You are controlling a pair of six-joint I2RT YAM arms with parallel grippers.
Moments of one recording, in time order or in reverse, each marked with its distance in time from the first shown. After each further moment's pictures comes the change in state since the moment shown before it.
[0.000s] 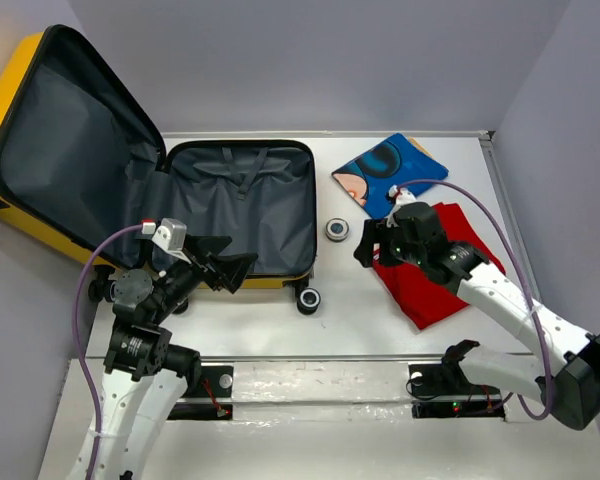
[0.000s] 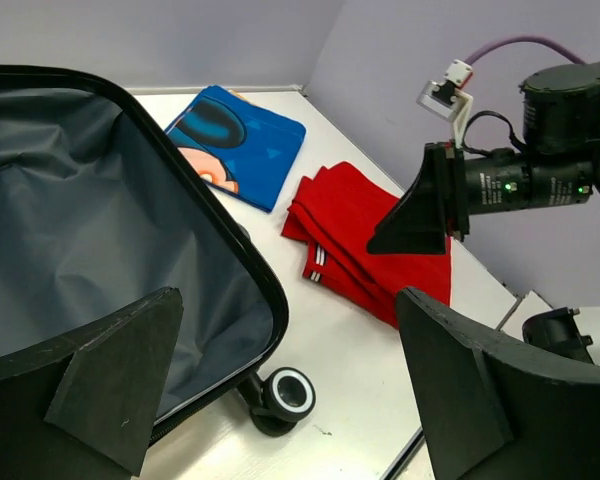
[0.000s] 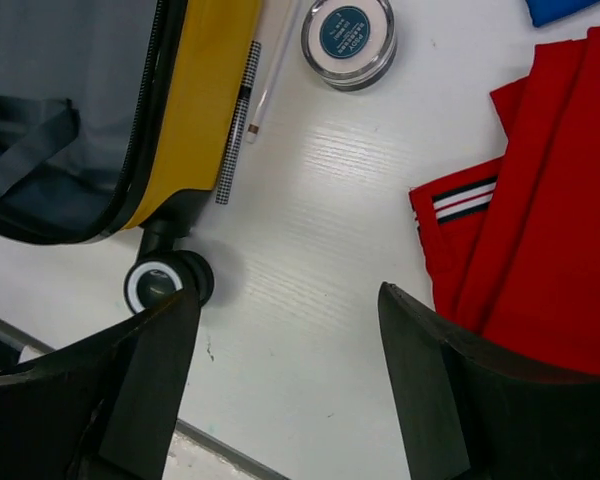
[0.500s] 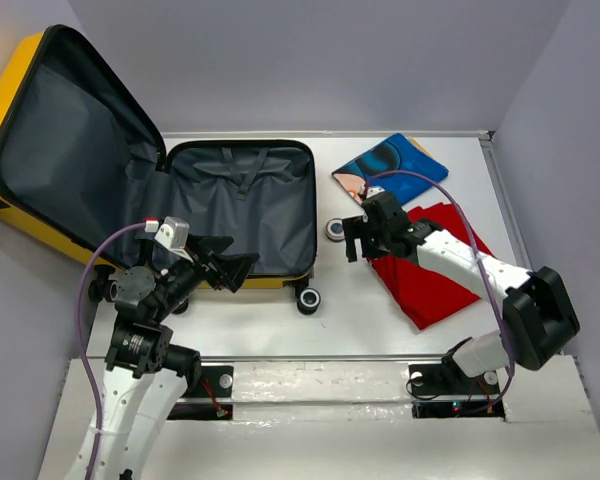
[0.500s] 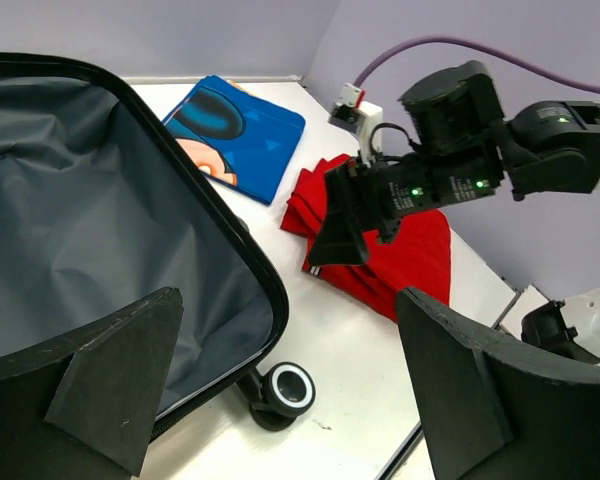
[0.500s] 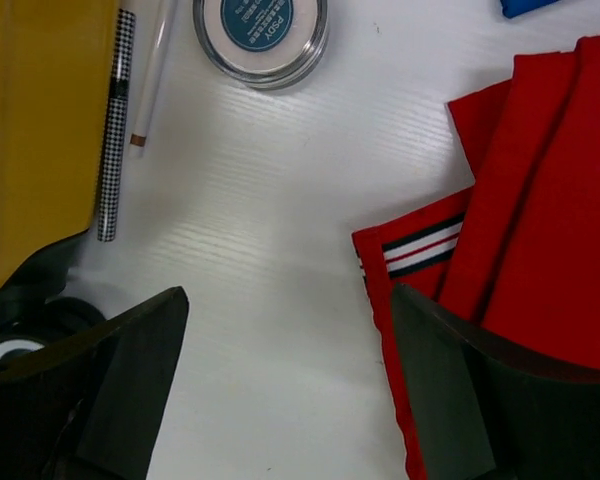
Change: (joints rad) left arm 0.000 0.018 -0.002 0.000 0.012 0.003; right arm 0.006 0.354 0.121 0.005 0.150 -0.094
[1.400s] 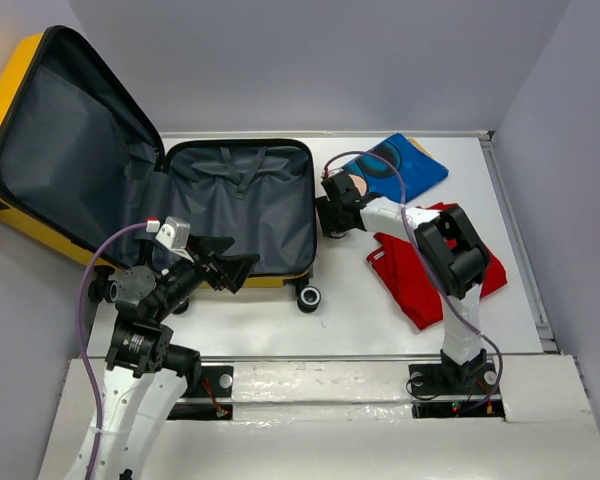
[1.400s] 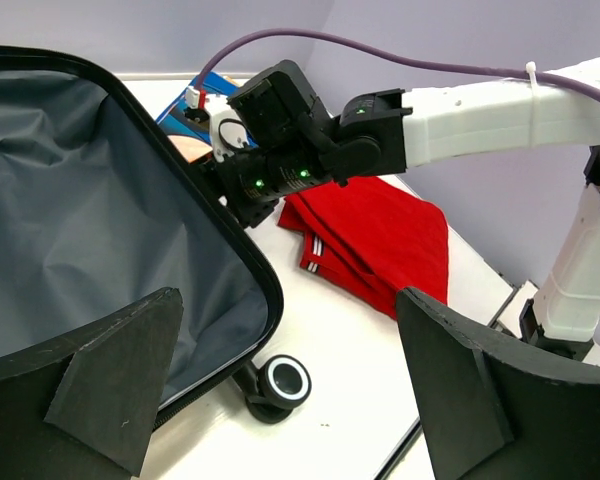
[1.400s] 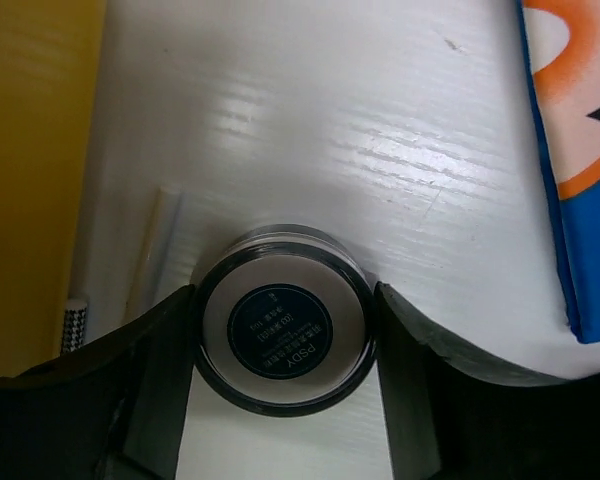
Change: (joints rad) left arm 0.000 0.002 -0.004 0.000 0.011 0.000; right arm -0.013 0.639 0.432 0.154 0.089 -0.120
